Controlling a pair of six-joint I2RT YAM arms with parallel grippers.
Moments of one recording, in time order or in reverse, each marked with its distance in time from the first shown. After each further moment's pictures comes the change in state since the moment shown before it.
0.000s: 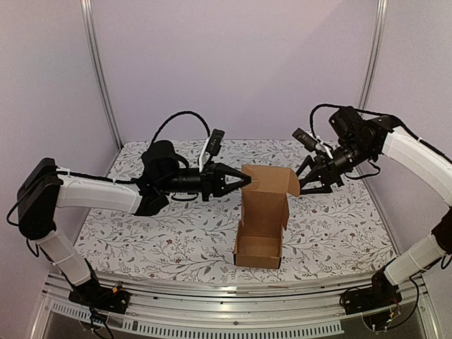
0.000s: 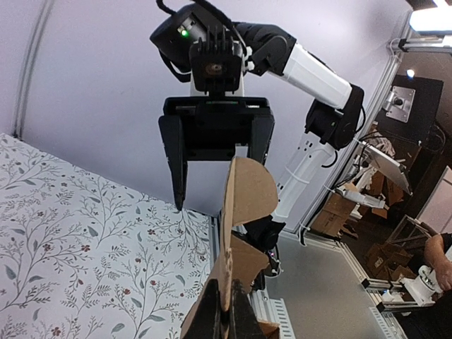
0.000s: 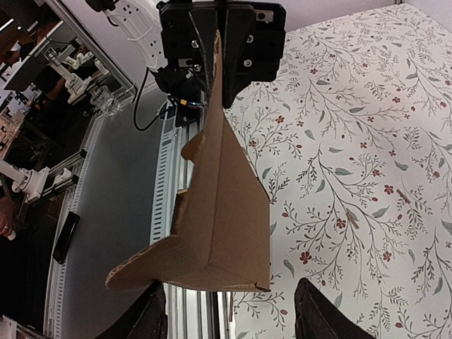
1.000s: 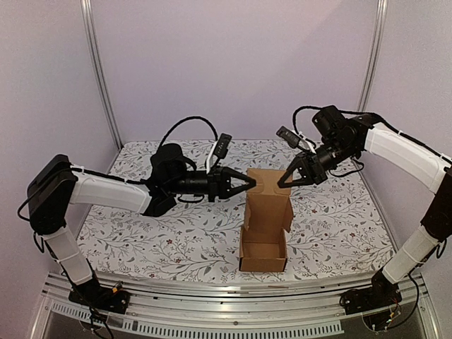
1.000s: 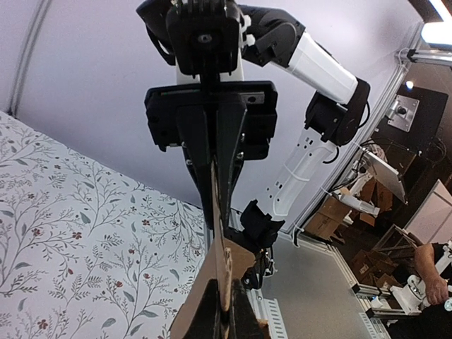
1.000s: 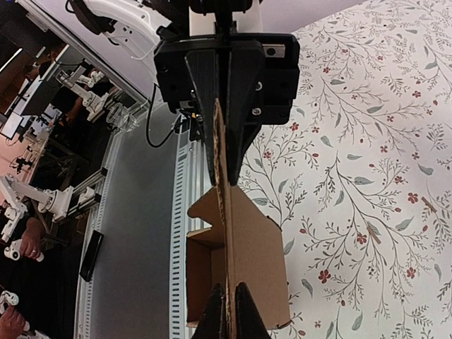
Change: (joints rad) left arm -0.007 0.092 0.033 0.049 0.030 -0.076; right arm 0.057 0.135 0.071 0.064 -0.076 0.147
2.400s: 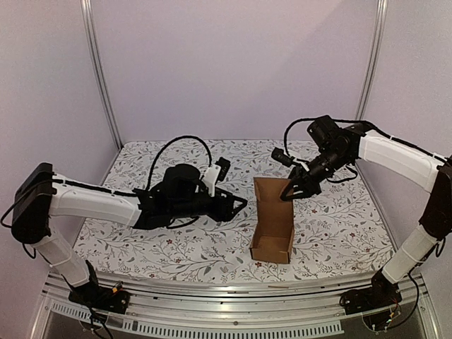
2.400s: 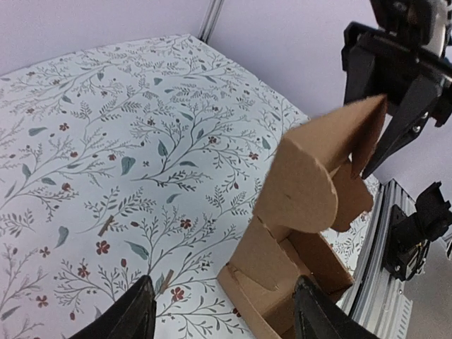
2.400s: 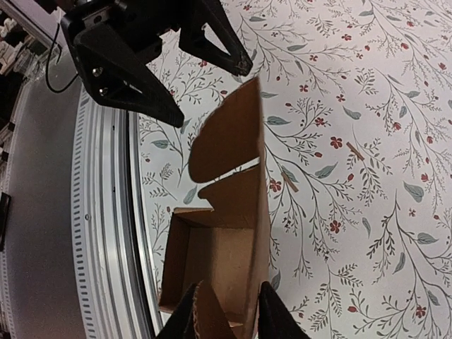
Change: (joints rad) left arm -0.112 -0.163 -0.077 -0.557 -0.742 0.222; right arm 0.013 0.013 -0.082 0.079 0.370 -0.145
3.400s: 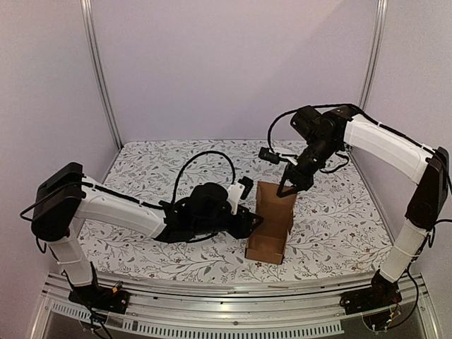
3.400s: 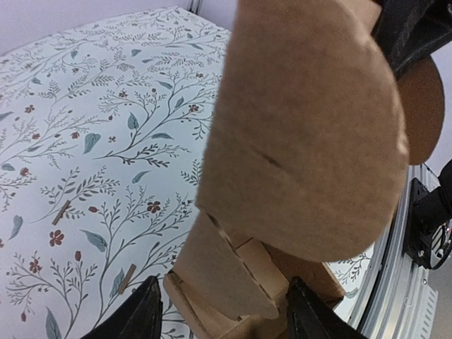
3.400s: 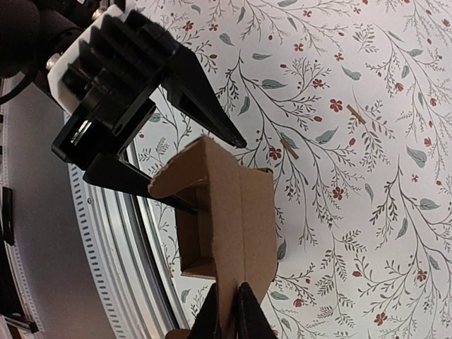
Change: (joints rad) left arm -0.159 0.213 0.091 0.016 -0.147 0.011; right arm 0.079 0.153 0.288 -0.281 0.164 0.076
